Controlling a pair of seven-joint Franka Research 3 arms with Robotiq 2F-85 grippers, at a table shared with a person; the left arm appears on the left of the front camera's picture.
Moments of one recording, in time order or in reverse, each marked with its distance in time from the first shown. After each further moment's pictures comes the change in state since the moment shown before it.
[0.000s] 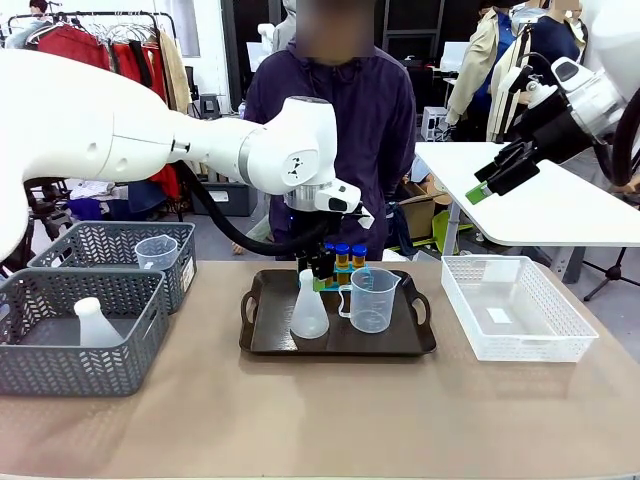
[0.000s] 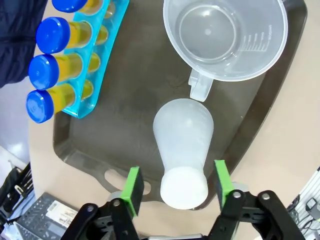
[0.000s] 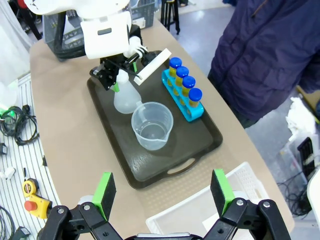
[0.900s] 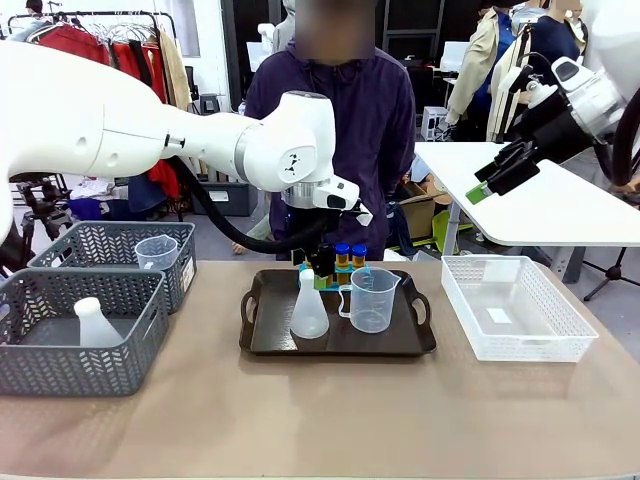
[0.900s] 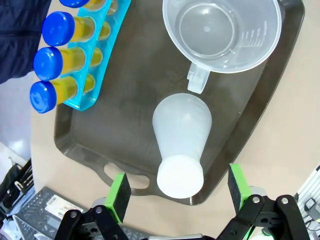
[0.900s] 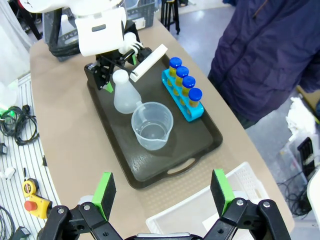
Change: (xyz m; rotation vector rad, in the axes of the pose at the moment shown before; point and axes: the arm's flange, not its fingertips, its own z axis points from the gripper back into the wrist) left arm -0.005 -0.004 0.007 0.010 0.000 0.012; right arm 0.000 0.000 0.000 0.000 0.000 0.000
